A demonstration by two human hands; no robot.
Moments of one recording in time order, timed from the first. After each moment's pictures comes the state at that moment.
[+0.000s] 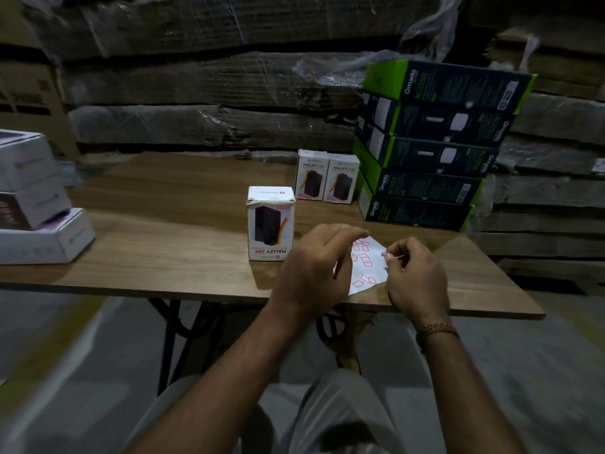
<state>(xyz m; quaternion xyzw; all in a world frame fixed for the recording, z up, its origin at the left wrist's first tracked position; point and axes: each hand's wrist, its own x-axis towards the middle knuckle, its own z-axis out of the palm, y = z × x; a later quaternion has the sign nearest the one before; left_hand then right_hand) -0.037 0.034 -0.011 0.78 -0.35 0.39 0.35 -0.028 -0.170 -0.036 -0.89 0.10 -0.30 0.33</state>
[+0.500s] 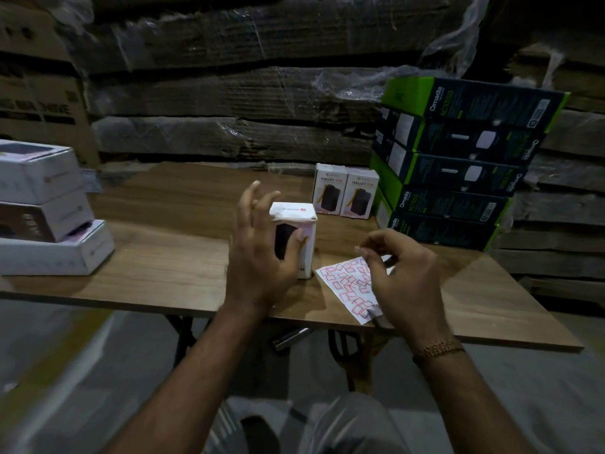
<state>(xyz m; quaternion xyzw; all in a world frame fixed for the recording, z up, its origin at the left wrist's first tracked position) 0.003 0.120 -0.005 0.81 -0.14 0.44 0.37 -0.044 -0.099 0.017 -0.84 -0.12 -0.38 0.36</state>
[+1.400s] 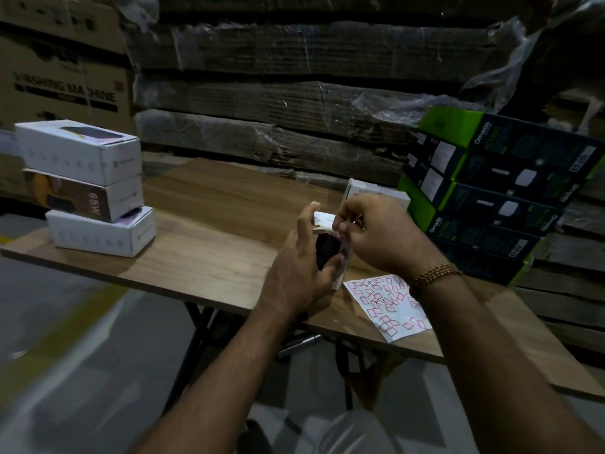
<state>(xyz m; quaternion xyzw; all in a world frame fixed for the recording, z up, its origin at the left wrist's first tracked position) 0.002 0.123 -0.014 0.83 -0.13 0.30 0.45 -0.005 -0.021 0.111 -0.94 -0.21 -0.17 0.19</state>
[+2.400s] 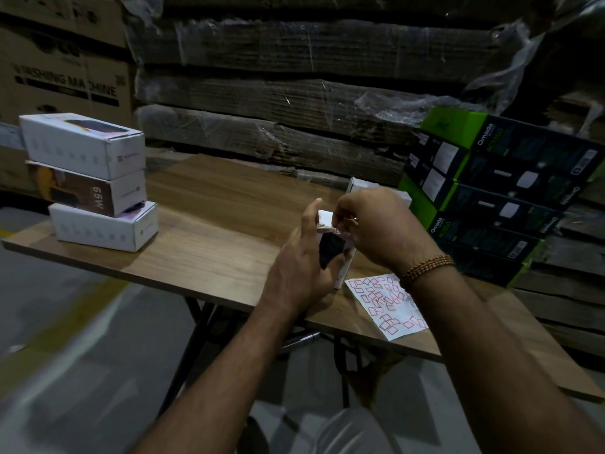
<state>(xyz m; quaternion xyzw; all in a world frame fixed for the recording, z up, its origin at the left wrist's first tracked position) 0.010 0.123 -0.018 0.83 -0.15 0.31 0.45 -0.002 -0.009 0.117 -0.95 -0.22 -0.21 0.04</state>
